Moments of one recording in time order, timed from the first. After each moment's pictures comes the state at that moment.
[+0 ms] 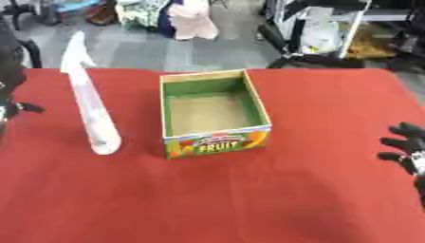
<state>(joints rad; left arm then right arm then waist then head) -0.22 0.34 0.12 -1.70 -0.04 -0.21 -0.15 -0.05 -0.15 -0.37 -1.74 -0.17 -0.12 0.42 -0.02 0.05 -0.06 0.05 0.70</state>
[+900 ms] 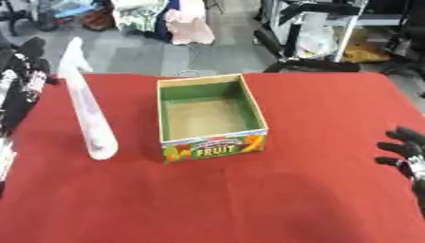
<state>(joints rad) -0.46 0.32 0.07 -1.50 -0.25 -0.15 -0.05 -0.05 -0.15 -0.37 -1.74 -0.17 -0.12 0.43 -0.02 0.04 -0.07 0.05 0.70</state>
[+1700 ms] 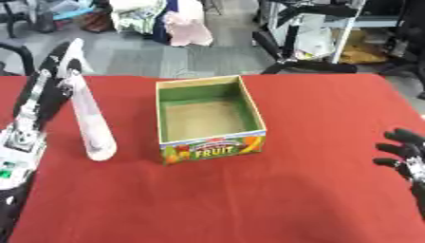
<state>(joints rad) -0.55 0.25 0.07 -1.36 -0.31 -0.10 -0.01 -0.05 -0.15 -0.36 -1.74 -0.17 -0.12 0.43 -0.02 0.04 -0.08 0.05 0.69</state>
